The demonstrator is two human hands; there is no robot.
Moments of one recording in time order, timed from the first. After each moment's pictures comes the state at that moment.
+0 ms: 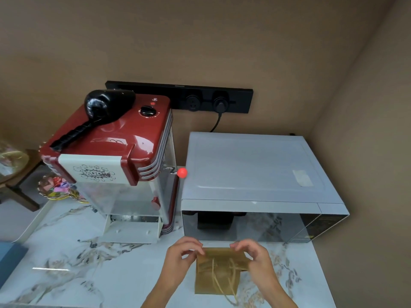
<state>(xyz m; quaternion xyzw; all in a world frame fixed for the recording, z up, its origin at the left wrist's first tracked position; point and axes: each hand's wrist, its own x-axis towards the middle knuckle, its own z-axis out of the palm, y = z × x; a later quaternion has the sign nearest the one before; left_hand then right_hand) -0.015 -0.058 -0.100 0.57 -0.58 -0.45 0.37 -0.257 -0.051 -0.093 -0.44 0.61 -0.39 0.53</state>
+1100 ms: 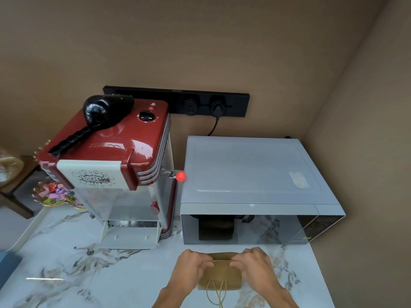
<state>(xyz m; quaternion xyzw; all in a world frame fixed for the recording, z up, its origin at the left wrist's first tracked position) -0.039 -0.066 -0.104 0.58 -0.73 -0.34 0.12 -0.258 -0.060 -0.102 -0.75 0.64 -0.02 0.17</state>
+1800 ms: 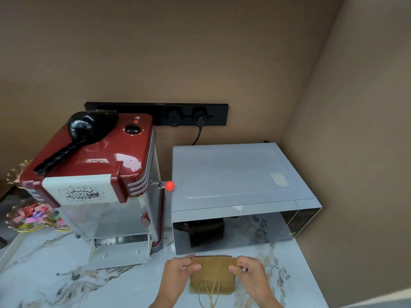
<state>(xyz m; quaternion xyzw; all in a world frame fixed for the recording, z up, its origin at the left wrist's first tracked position) -0.021 -0.071 -0.109 0.62 -0.56 -0.50 0.22 -0.254 -0.035 -0.113 -0.50 0.73 -0.28 0.38</state>
